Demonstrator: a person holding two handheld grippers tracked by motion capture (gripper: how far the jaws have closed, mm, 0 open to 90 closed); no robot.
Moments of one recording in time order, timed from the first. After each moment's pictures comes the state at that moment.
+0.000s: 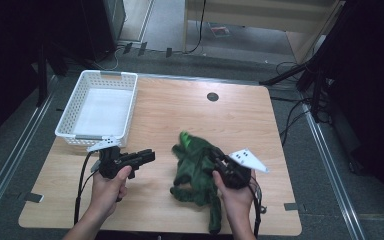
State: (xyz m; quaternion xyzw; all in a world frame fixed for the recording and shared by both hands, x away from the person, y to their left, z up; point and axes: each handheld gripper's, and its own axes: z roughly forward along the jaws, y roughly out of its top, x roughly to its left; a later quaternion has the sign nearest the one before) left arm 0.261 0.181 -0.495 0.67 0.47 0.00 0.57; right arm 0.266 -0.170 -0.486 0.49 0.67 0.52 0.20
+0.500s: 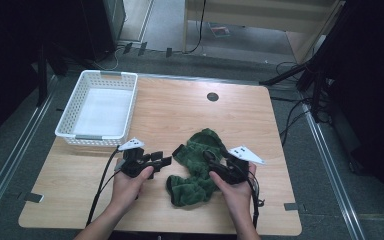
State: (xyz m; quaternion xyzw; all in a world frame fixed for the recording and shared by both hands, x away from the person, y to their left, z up) left arm 0.292 0.127 -0.520 0.70 0.50 0.03 0.51; right arm 0.281 -0.164 -0.505 0.49 0.70 0.48 0.19
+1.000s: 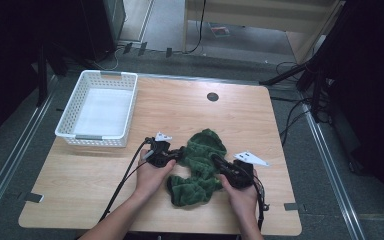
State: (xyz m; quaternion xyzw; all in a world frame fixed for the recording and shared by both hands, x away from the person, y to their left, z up) left arm 0.324 0.077 -0.545 0.75 0.51 0.06 0.41; right arm 0.278 -0.197 -0.526 0.52 0.70 0.46 0.14
